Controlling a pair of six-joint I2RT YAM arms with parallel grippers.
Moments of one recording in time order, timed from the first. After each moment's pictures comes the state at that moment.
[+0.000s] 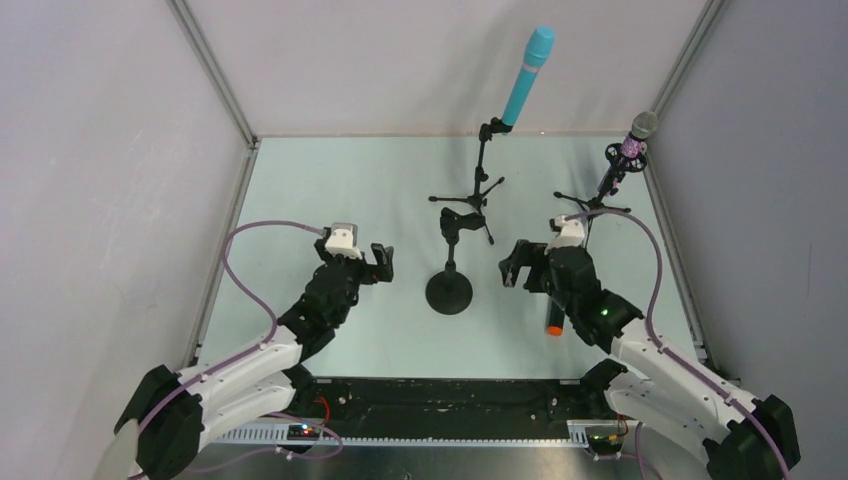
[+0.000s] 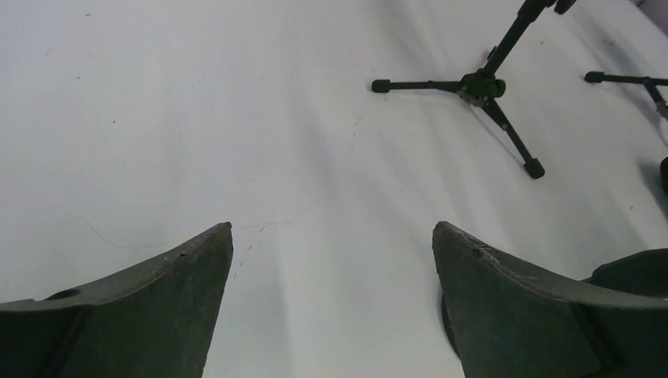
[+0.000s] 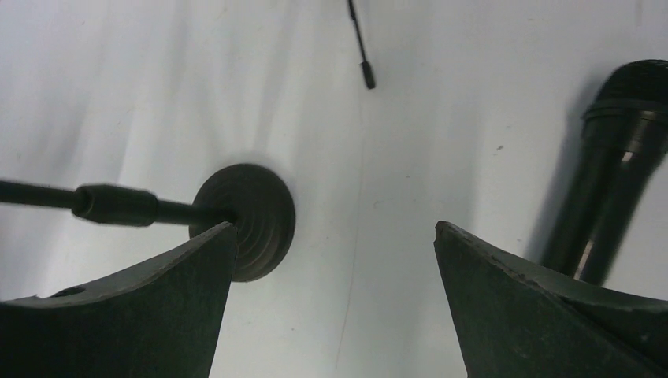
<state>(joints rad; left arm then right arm) -0.67 0.89 0.30 0.41 -0.44 -0.25 0.64 0.81 0.50 -0.14 0.25 0.52</state>
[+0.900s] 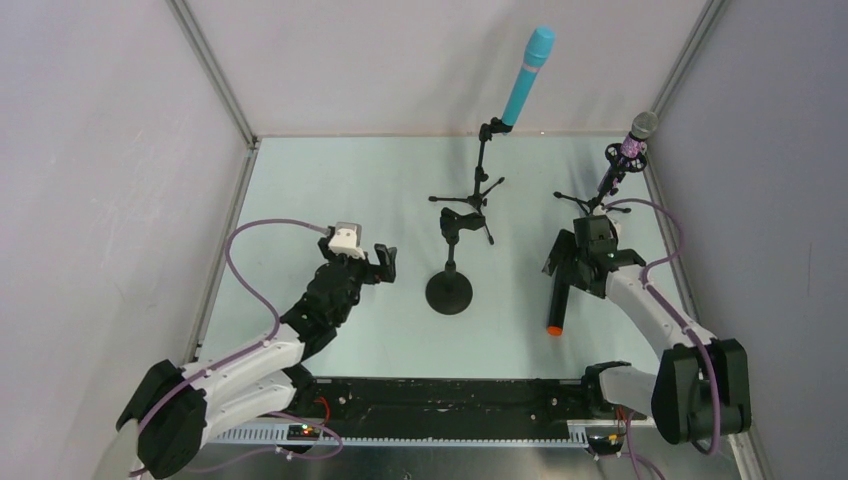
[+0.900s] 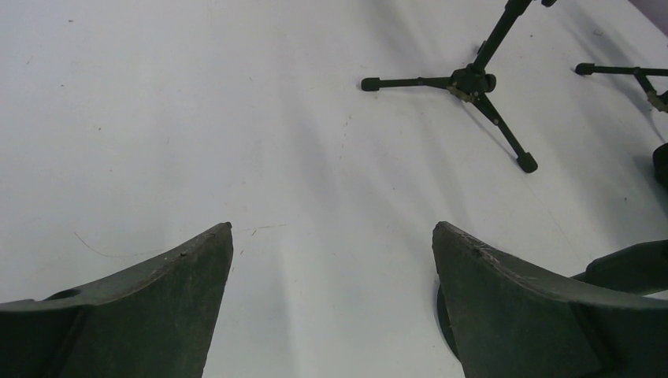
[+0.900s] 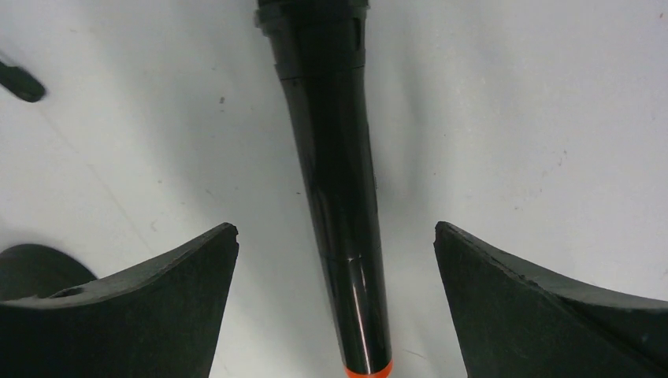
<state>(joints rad) -0.67 0.91 0.30 0.47 -0.41 -0.24 0.16 1.15 0.71 -0.55 0.17 0.56</state>
